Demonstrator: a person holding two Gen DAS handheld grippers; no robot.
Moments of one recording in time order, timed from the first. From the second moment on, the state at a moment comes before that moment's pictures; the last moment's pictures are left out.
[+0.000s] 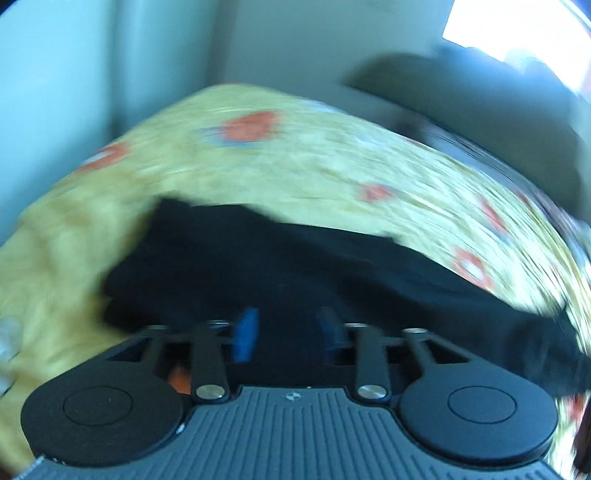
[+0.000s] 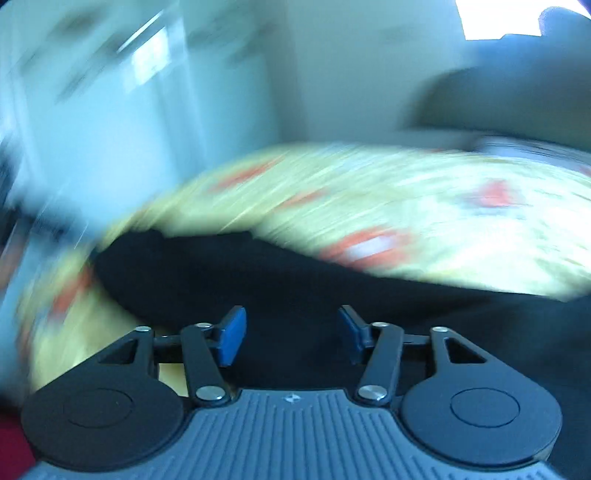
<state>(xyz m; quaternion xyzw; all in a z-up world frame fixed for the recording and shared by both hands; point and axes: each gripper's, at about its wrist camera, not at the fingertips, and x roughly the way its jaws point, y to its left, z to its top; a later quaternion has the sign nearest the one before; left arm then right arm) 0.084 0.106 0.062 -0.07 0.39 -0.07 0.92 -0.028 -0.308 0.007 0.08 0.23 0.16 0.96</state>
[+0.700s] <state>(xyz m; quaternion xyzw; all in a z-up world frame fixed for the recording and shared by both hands) 0.048 -0.111 0.005 0.26 0.31 -0.33 0.86 0.033 -0.521 -0.027 0.40 0.17 -0.11 0.89</state>
